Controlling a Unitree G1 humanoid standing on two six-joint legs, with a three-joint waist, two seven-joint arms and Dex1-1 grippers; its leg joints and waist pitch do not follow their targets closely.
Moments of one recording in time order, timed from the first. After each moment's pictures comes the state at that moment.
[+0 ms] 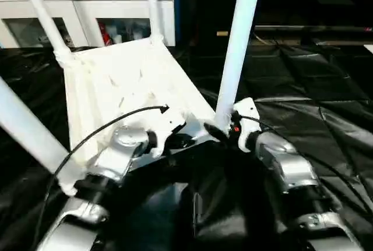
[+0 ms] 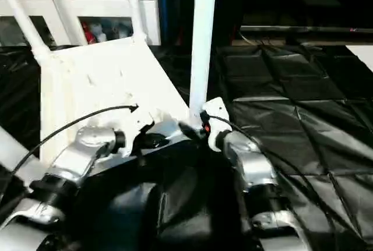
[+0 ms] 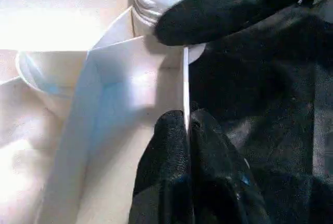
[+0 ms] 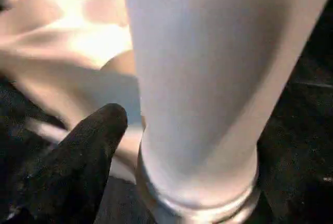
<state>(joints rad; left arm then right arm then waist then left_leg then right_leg) -0.52 0.25 -0.22 0.46 0.07 0.25 -1.03 -0.46 -0.19 0.07 0.47 0.05 0.25 0.77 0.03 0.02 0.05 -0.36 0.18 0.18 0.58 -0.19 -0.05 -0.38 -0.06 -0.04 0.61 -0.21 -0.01</state>
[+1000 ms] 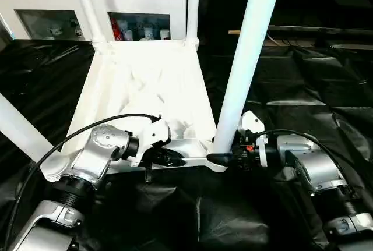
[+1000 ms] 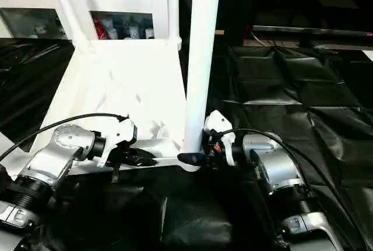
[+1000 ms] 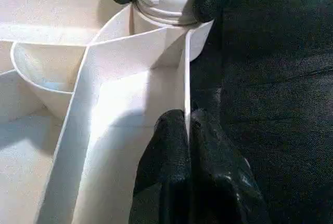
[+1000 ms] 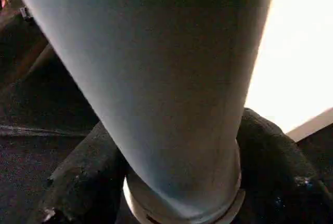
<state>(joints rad) -0.50 0.39 -0.27 0.45 0.00 0.13 -1.32 -0.43 -0.36 0.17 0.39 0.12 0.27 1.21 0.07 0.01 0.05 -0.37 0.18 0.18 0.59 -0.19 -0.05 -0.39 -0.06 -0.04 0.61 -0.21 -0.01</state>
